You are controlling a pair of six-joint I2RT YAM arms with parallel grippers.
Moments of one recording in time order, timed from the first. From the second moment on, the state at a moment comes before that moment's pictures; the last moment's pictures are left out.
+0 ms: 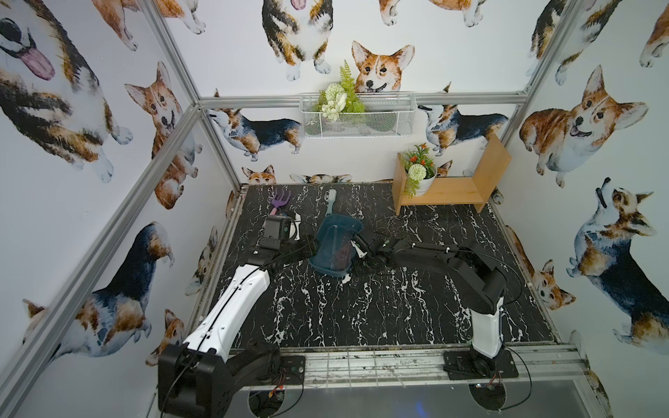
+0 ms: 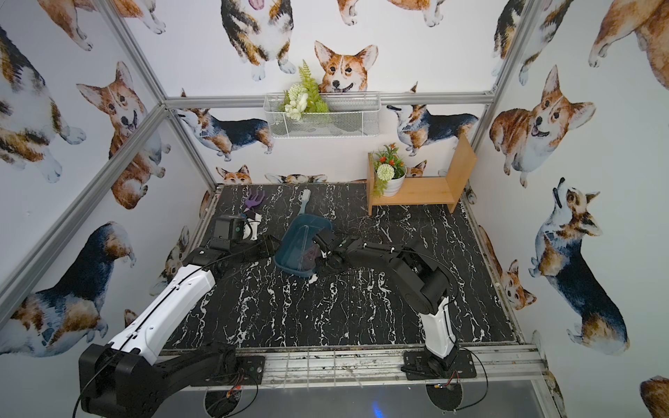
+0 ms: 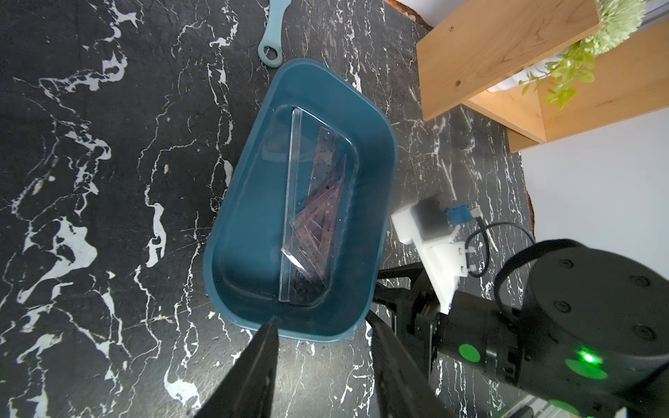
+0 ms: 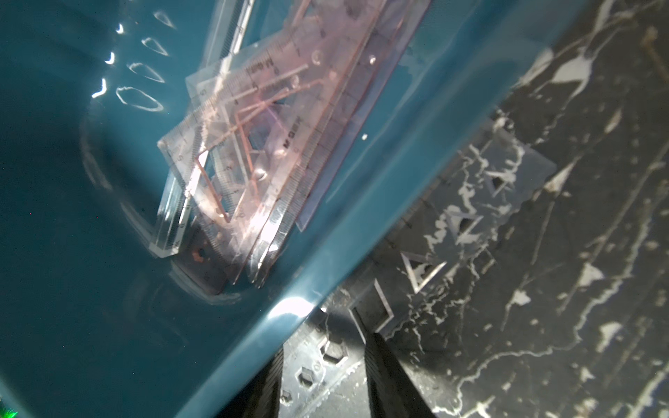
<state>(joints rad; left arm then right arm) -0.19 1.16 0.91 -0.55 0.31 -0.50 0.79 1.96 1.32 -0.46 -0.08 0.51</state>
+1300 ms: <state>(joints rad) -0.26 1.16 0.89 -0.51 0.34 -0.55 0.75 1.83 1.07 -0.37 0.00 0.49</state>
